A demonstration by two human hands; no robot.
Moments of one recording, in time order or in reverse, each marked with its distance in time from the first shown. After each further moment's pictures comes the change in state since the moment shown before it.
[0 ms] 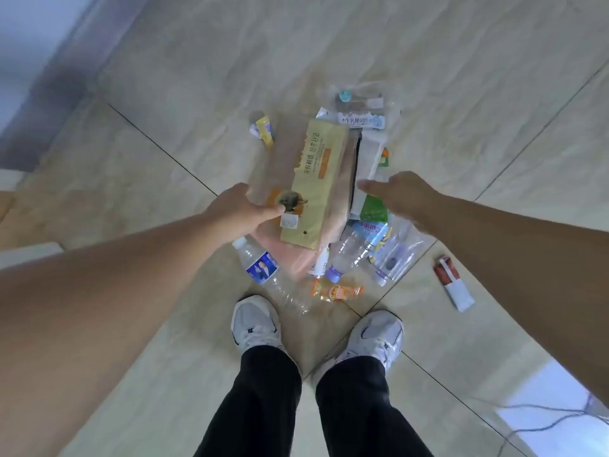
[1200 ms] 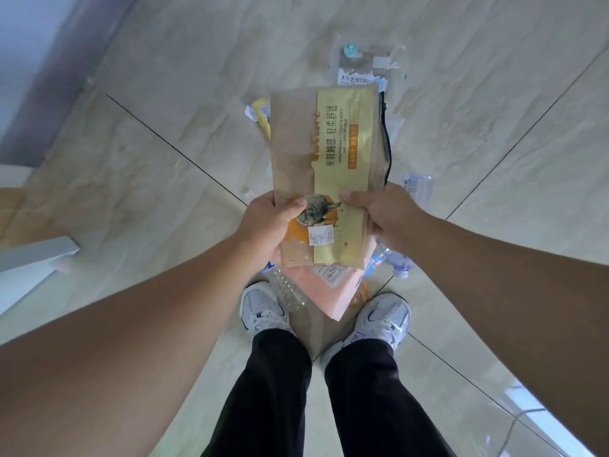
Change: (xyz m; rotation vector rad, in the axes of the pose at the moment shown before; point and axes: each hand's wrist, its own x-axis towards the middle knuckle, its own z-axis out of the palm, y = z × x) left_hand -0.034 0.006 0.052 -0.869 -0.118 -0.048; right_hand -0.043 0.014 0.046 0.658 -0.154 0.051
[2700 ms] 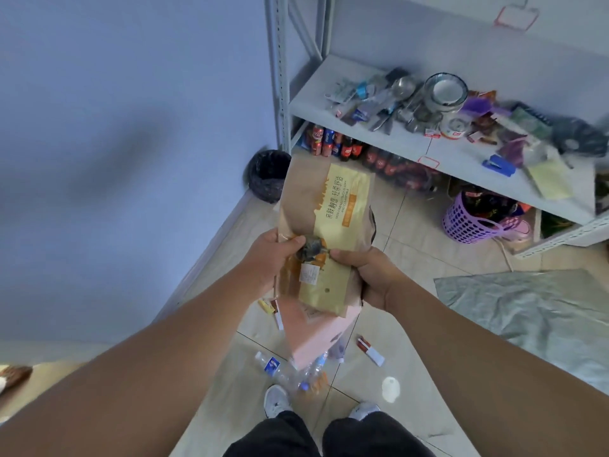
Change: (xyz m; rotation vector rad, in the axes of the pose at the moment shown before) left_hand -0.568 0.347 0.017 0.049 -0.368 0.470; right_hand -0.613 -0.227 -0.053 0.351 -0.083 -0.414
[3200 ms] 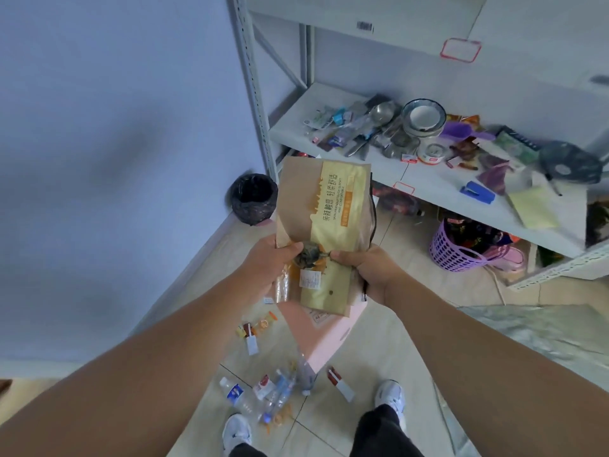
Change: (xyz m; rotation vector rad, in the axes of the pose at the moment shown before) left_hand 0.058 0.021 0.182 0.179 0.151 0.114; right_hand 0.037 -0.102 -0.177 -0.071 -0.071 -0.097
